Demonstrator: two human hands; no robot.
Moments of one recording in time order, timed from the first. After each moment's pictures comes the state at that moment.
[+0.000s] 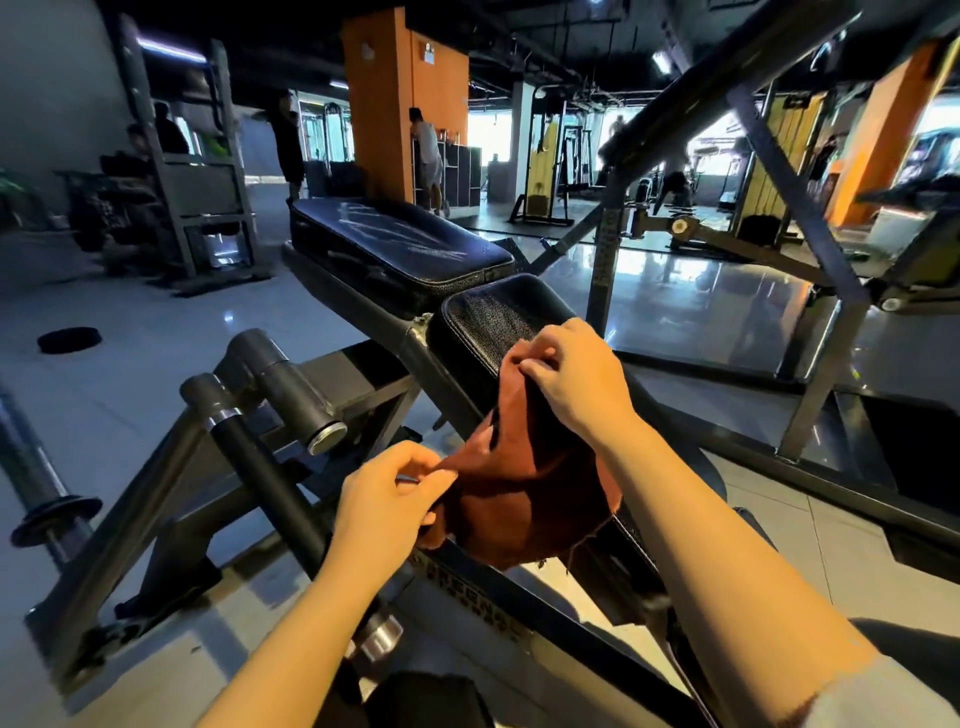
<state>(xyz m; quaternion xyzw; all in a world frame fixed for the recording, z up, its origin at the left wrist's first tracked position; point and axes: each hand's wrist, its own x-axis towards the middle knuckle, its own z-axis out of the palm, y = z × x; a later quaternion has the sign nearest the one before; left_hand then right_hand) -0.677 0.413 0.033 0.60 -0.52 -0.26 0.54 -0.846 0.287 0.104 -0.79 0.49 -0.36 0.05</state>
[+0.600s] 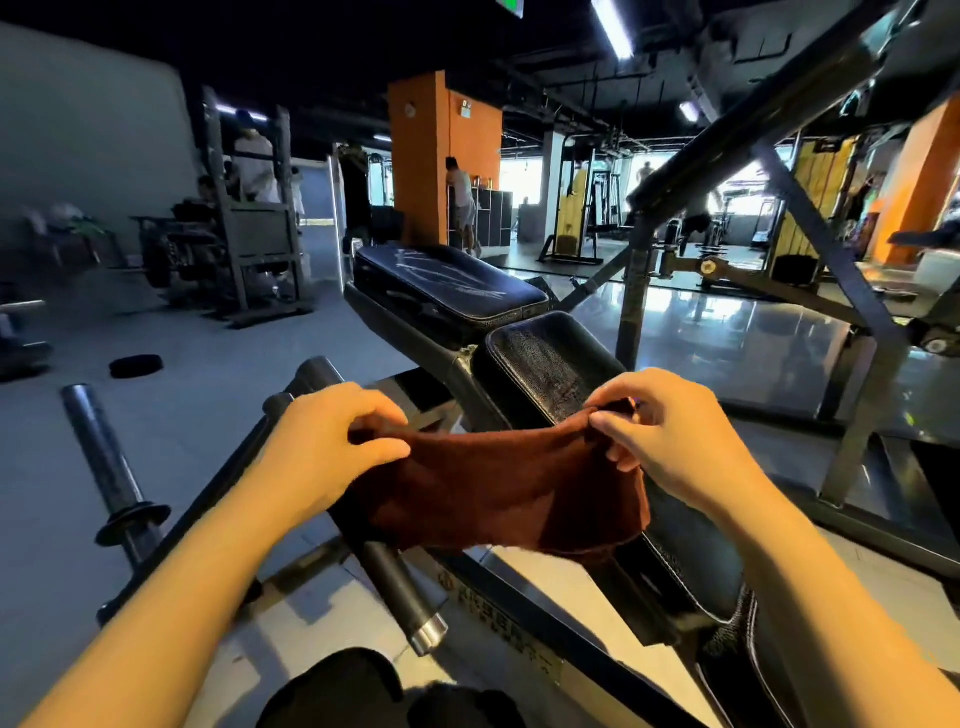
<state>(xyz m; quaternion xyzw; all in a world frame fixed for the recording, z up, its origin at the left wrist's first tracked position) -0.607 0.468 0.126 0.65 -0.66 -0.01 0.36 -0.884 0.394 0.140 -0.79 0.42 -0.41 0.19</state>
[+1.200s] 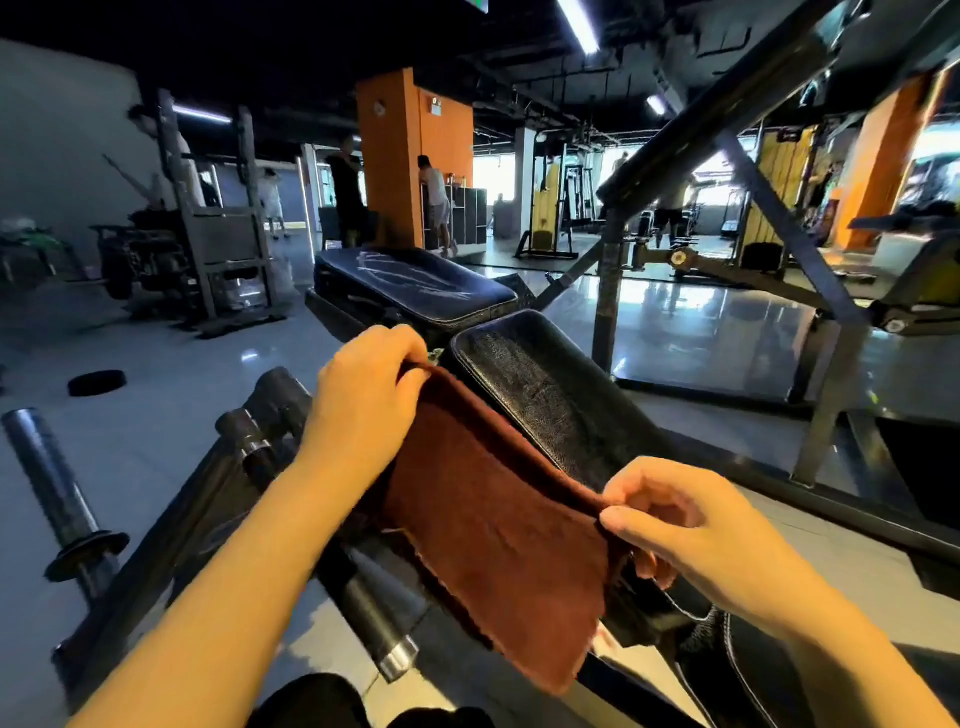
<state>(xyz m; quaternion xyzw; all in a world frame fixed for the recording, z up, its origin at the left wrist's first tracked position) -0.655 0.413 0.143 0.58 -0.65 0.17 0.45 -0.928 0.429 0.103 -0.76 0.40 -0.36 0.37</state>
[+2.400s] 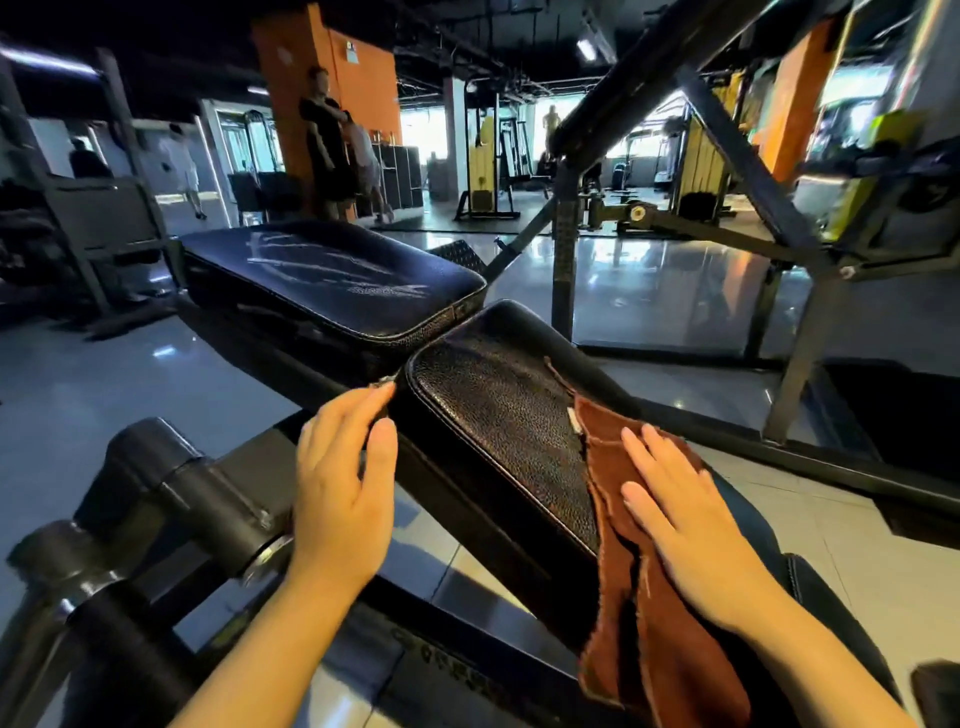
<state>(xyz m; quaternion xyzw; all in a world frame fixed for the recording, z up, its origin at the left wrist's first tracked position) -0.634 0.289 0.057 0.49 -0.64 0.04 0.59 -0.916 0.283 0.022 -0.75 0.58 -0.30 0.14</state>
